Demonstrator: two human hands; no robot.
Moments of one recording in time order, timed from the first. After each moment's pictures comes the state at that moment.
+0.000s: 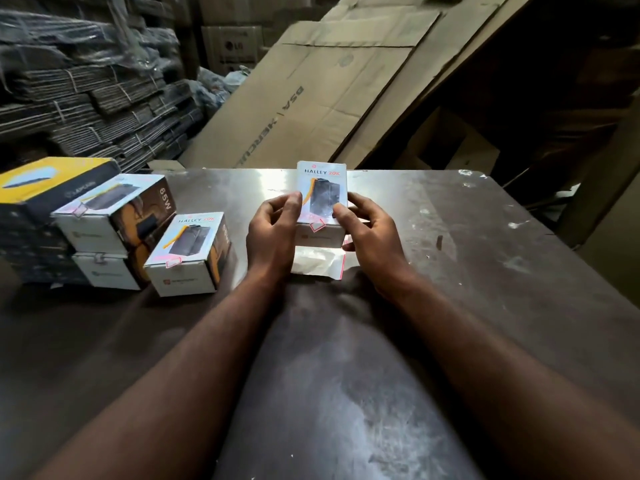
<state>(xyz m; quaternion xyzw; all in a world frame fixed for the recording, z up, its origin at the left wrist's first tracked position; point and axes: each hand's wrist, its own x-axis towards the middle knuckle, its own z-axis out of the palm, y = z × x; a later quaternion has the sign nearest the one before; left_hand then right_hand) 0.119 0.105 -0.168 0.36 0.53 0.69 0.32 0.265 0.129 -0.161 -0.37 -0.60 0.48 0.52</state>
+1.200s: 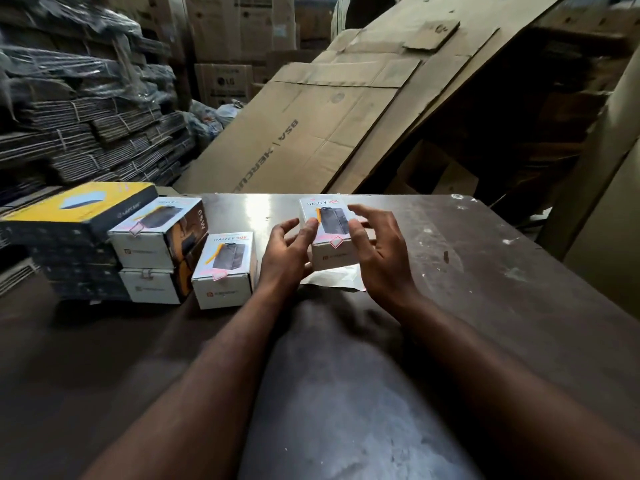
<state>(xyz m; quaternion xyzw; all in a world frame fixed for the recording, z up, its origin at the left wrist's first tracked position) 0.092 0.072 -0.154 0.39 0.51 0.63 0.44 0.239 0.096 -0.157 -0.38 -0.69 0.22 0.58</state>
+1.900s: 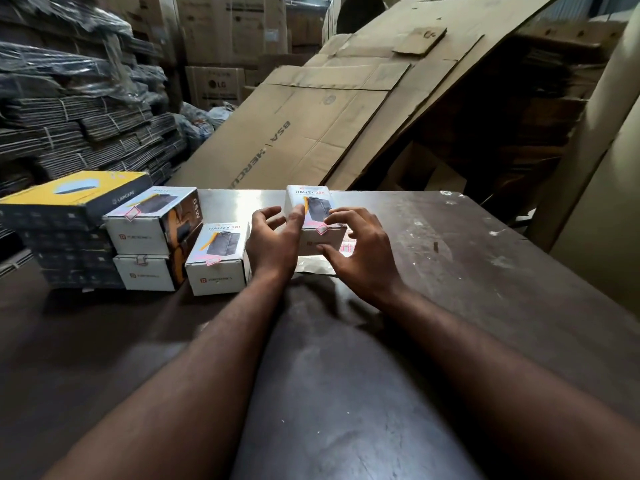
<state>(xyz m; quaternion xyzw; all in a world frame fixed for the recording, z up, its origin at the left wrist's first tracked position) 0.095 0.065 -0.152 0.38 0.61 0.66 0.23 0.238 0.085 -0.167 -0.34 -0.77 0.06 0.54</state>
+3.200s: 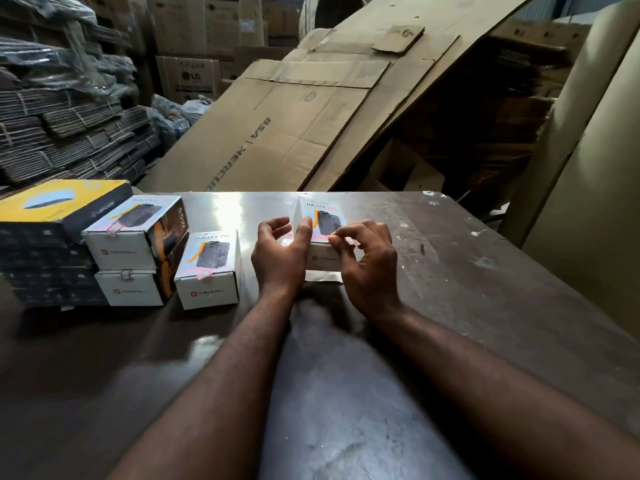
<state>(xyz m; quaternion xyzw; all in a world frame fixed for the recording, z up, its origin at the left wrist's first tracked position) 0.111 0.066 -0.158 0.40 0.61 0.65 0.21 0.241 0.075 -0.173 -0.37 -0.69 0.01 0.61</state>
